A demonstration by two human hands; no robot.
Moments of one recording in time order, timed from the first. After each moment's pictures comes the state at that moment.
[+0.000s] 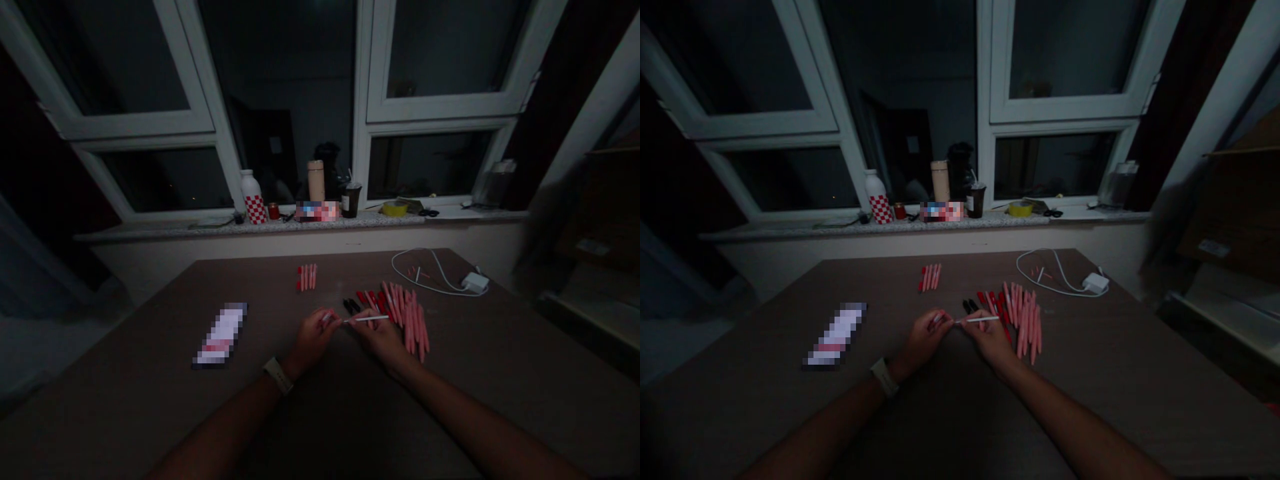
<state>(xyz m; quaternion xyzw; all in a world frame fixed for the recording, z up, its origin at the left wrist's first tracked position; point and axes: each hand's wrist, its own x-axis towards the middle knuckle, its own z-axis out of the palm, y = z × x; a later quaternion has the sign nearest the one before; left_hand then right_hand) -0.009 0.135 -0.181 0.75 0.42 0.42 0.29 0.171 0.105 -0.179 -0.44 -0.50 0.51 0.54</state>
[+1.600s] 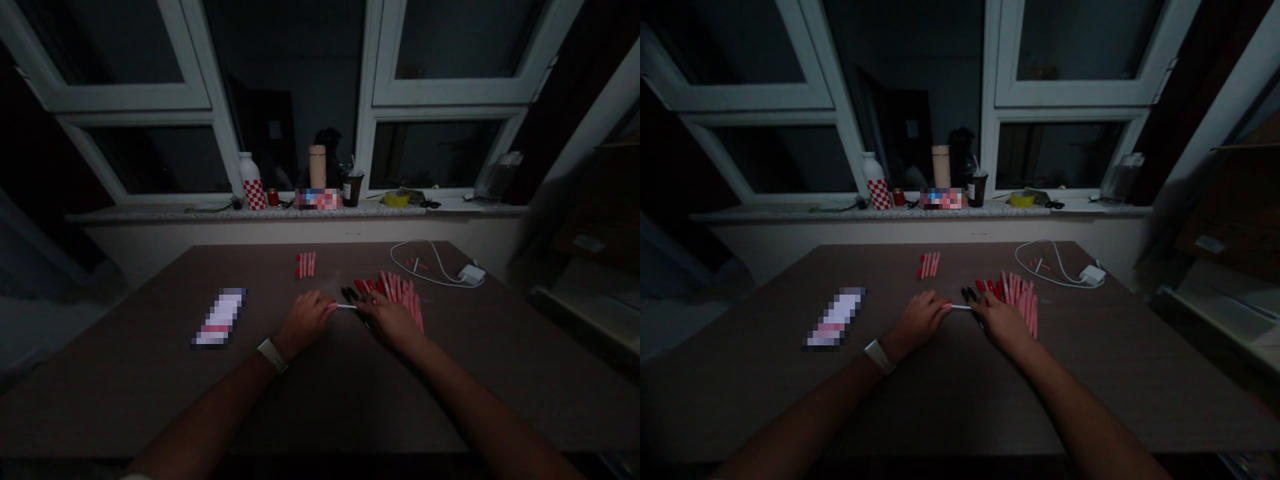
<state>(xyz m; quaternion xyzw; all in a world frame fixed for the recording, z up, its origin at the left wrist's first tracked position) -0.020 0.133 -0.170 0.87 0.42 0.24 -0.06 0.214 0.107 -0.164 -0.54 -0.83 -0.02 0.13</state>
